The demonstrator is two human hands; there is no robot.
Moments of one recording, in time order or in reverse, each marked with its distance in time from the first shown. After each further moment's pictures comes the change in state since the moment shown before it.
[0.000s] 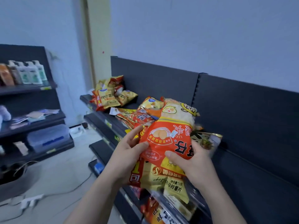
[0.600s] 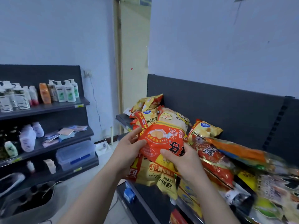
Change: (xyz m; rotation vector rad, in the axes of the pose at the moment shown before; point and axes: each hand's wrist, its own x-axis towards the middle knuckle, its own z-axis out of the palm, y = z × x) left_hand 0.115 0.112 -0.267 0.163 0.208 0.055; right_hand 0.167 -0.066 0.288 0.083 -0.113 -0.003
